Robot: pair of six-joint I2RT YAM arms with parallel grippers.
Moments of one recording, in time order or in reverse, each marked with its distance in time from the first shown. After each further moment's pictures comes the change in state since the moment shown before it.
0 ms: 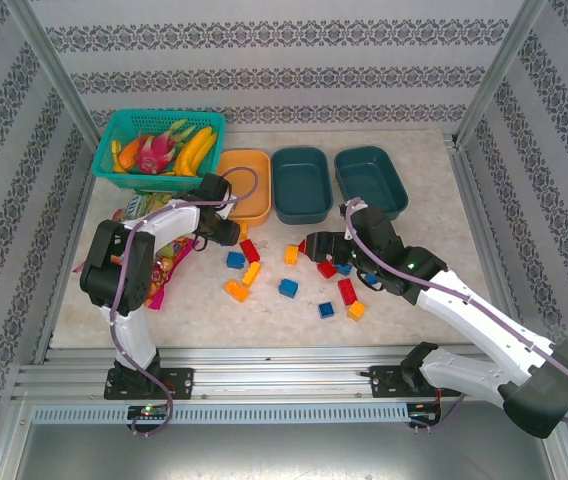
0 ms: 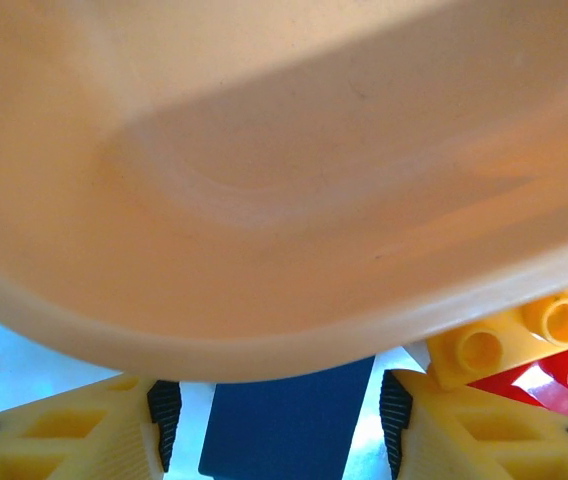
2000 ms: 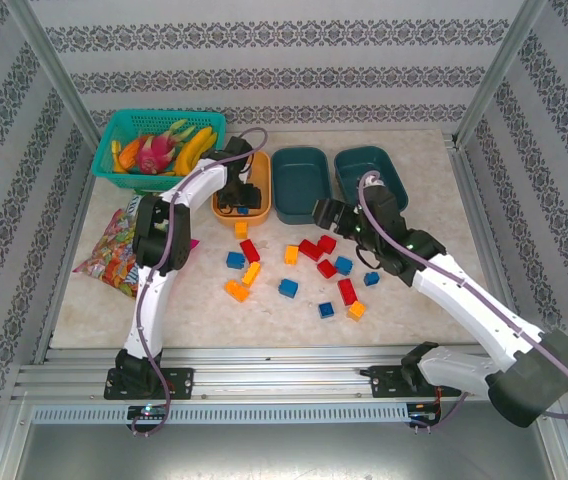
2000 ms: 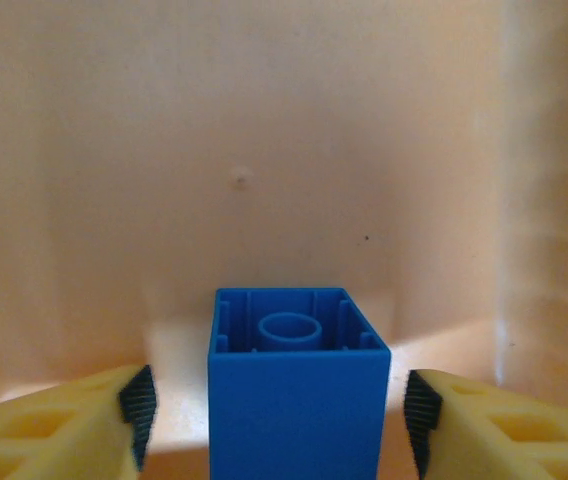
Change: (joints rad) left arm 0.002 0.512 0.814 -0.402 0.061 -0.272; right arm -0.122 0.084 0.089 0.025 0.084 0.158
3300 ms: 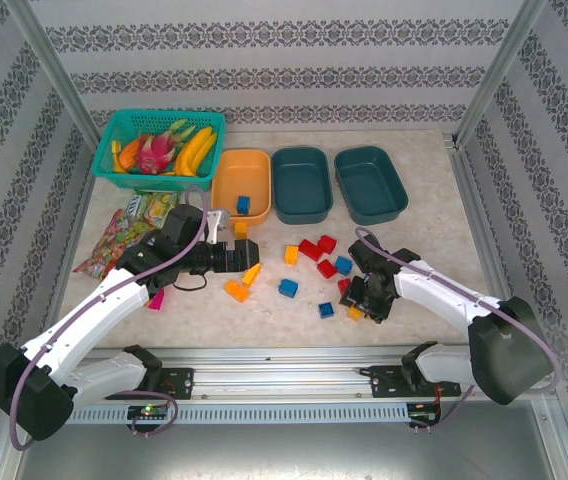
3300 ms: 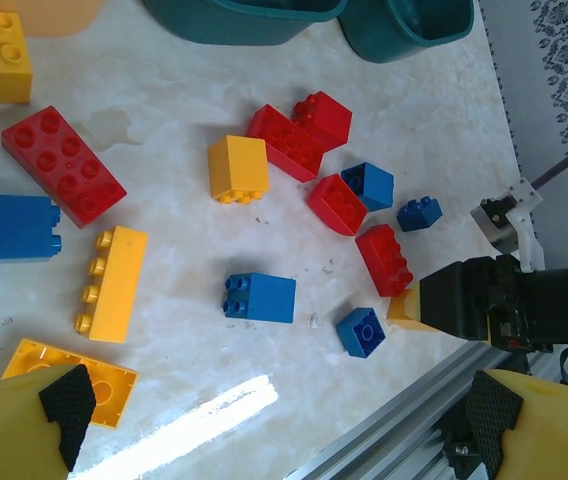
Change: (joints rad) left arm -0.212 -1.295 -1.150 0.393 0.256 -0.294; right arm -0.056 0.158 -0.310 -0.360 -0.278 0.252
